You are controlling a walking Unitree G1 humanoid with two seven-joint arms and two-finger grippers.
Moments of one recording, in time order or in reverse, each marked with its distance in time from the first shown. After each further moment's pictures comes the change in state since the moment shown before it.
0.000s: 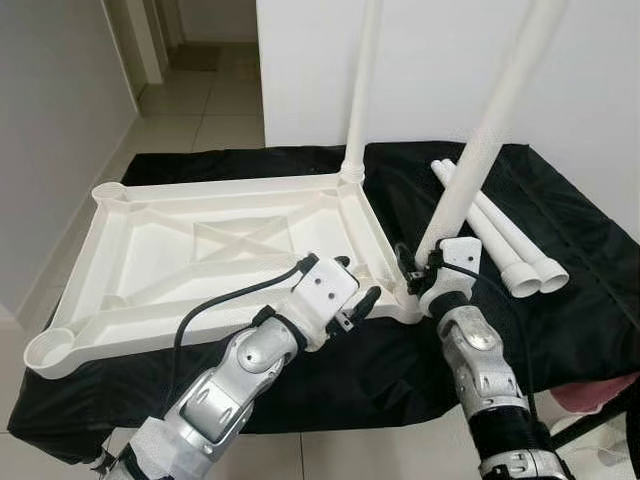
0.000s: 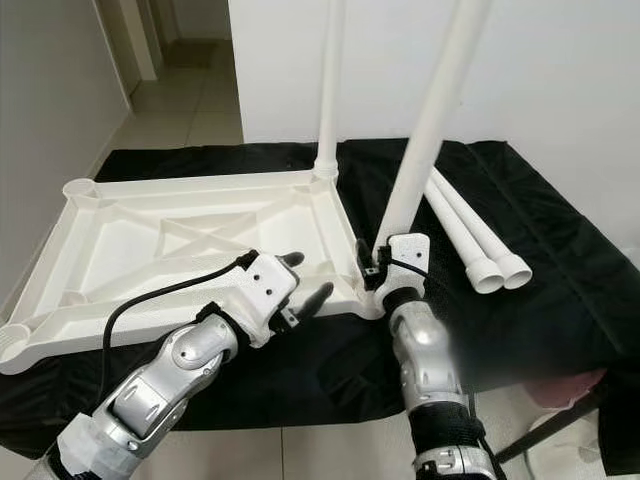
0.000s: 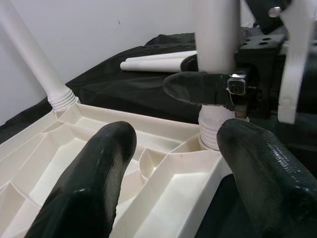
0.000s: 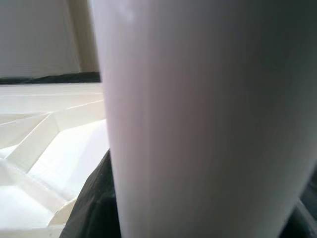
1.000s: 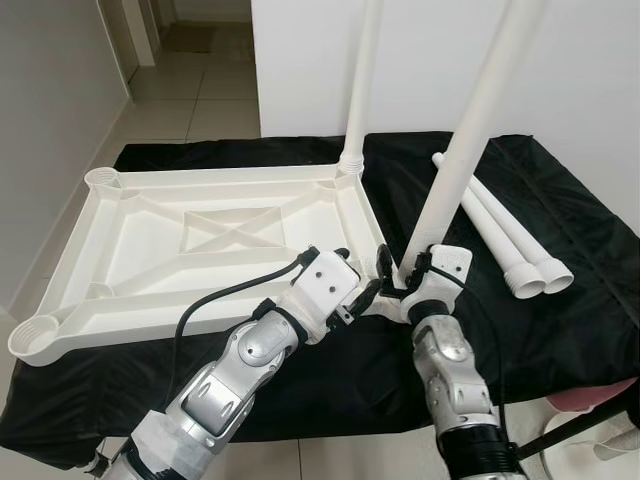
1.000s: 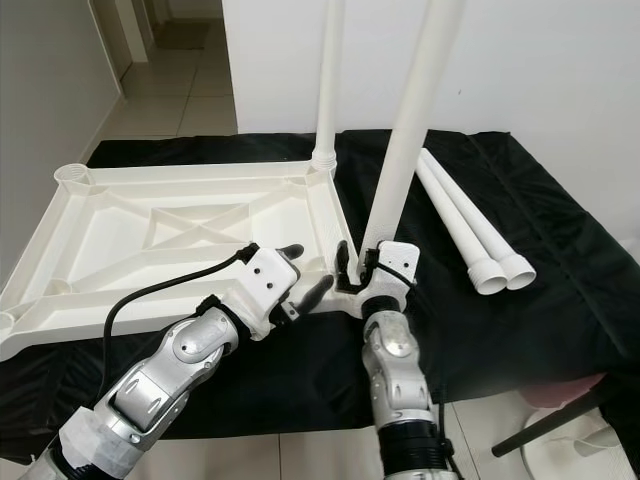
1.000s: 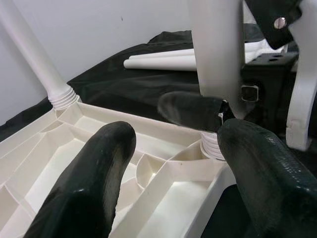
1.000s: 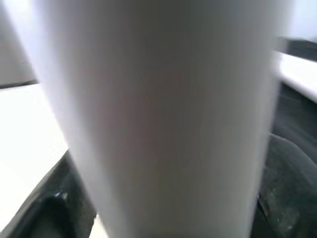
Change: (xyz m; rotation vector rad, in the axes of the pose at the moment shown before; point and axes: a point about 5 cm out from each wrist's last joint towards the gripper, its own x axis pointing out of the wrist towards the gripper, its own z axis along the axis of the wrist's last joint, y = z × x) left arm 0.003 0.004 0.003 0.023 -0.008 0.008; right arm -0.002 0.008 0.006 0.053 -0.010 -0.026
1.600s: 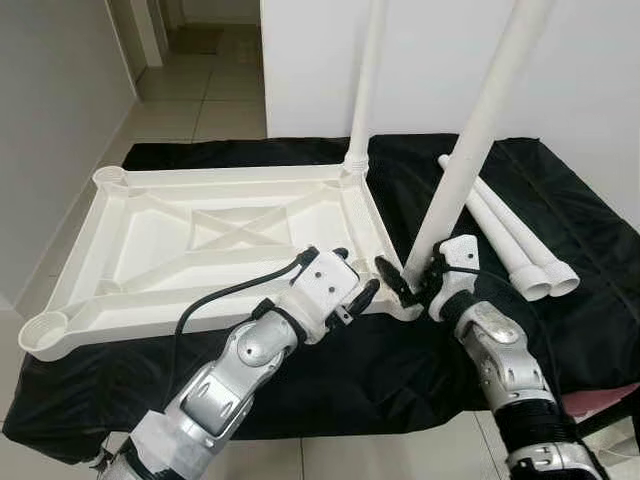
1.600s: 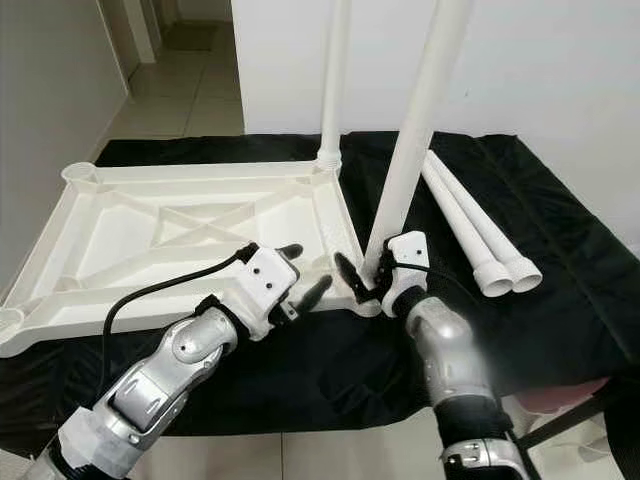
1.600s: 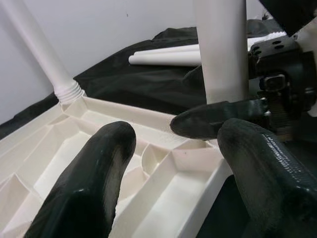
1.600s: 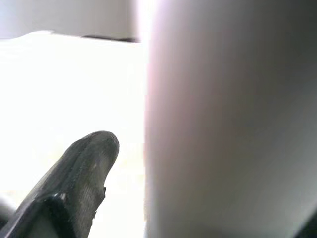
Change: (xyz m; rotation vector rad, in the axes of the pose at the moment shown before) left arm -0.002 -0.001 -0.003 -0.002 0.013 -0.002; right arm 0.005 -0.029 0.000 -0.160 0.103 0.460
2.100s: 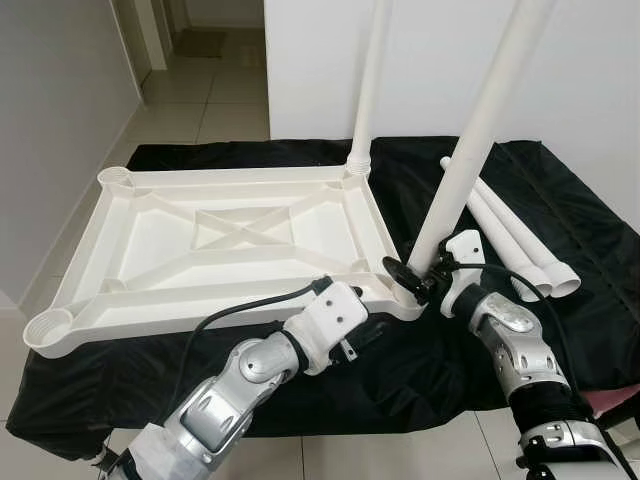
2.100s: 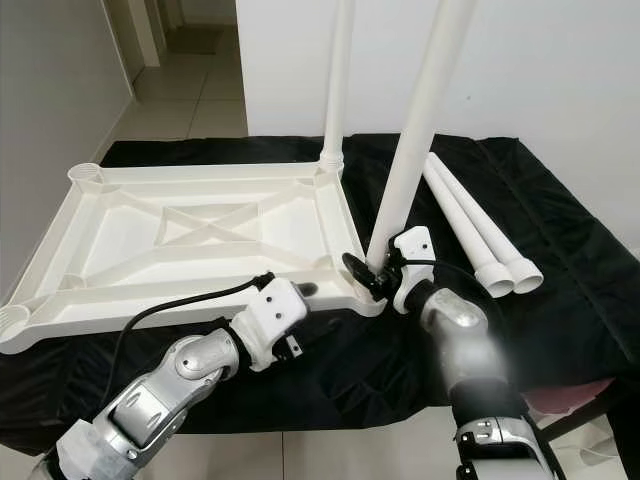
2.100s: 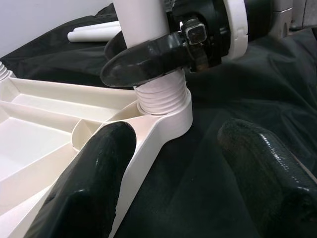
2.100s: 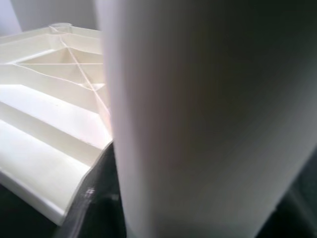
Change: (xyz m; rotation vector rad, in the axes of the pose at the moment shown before) left arm -0.006 -0.021 -0.014 -0.041 0.076 -0.213; right arm 0.003 -0.017 0.001 -0.024 0.026 0.102
